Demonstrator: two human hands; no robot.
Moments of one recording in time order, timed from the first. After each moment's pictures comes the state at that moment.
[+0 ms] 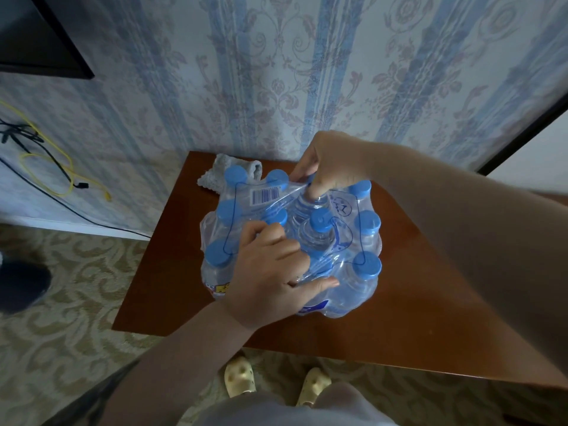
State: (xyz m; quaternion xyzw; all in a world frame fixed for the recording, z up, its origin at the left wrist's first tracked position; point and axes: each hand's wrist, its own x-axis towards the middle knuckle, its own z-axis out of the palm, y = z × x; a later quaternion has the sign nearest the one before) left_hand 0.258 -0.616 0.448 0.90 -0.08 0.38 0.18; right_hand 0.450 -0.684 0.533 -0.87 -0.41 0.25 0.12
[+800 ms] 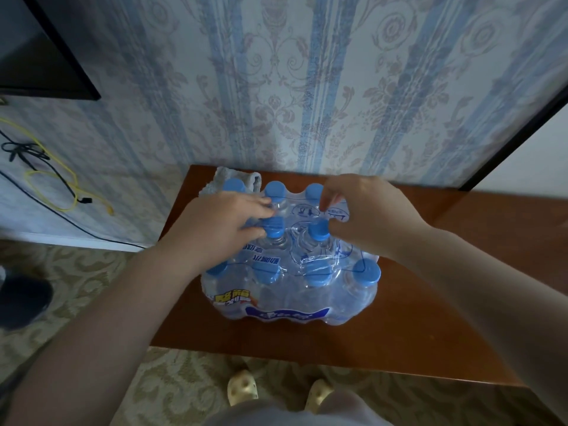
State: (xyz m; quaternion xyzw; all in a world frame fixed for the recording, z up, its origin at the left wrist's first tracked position) left_hand 0.280 -0.536 0.510 0.98 0.01 0.02 0.19; right_hand 0.384 -0.745 0.527 -0.92 -0.37 0.06 0.15
